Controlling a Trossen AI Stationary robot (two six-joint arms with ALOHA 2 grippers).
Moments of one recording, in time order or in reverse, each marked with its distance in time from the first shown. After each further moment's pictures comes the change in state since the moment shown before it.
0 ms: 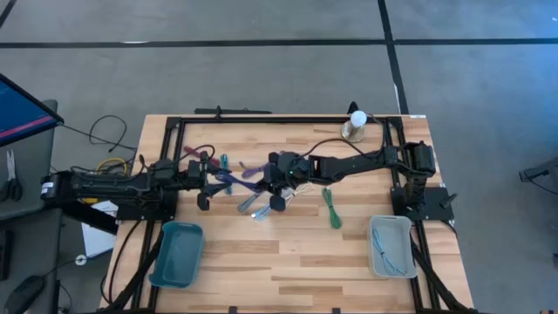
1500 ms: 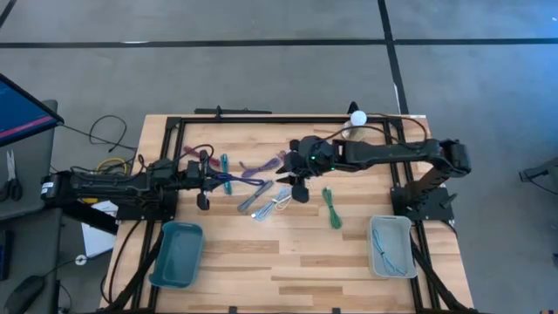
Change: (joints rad) left arm 0.000 -0.001 0.009 0.013 0.003 0.056; right arm -0.021 -0.315 0.000 -0.452 0.004 -0.026
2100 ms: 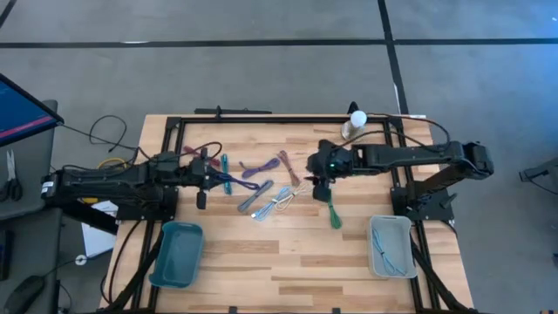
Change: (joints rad) left arm -0.022 -0.008 0.268 -0.545 0.005 0.000; right arm 0.028 -0.218 -0.206 -0.206 0.271 0.047
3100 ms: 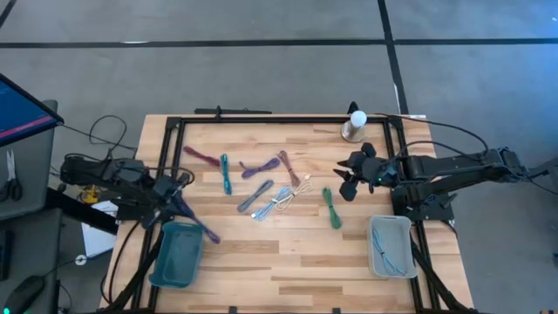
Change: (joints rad) left arm -0.396 -0.348 0.141 -0.468 0.201 -0.222; right arm 0.119 -0.456 -0.366 0.062 0.339 0.351
